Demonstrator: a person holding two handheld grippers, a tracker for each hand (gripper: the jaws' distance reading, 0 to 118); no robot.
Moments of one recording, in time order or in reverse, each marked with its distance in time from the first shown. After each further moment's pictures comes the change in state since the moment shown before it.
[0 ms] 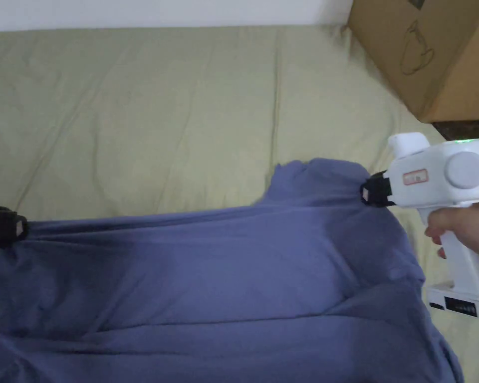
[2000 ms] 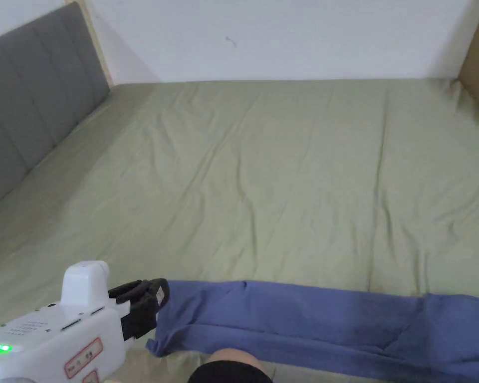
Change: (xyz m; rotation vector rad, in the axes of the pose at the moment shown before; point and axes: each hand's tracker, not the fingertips) left arm 0.000 -0.225 0.194 0.309 -0.248 0.195; right arm -0.144 -0.201 0.226 0.471 -0.097 0.038
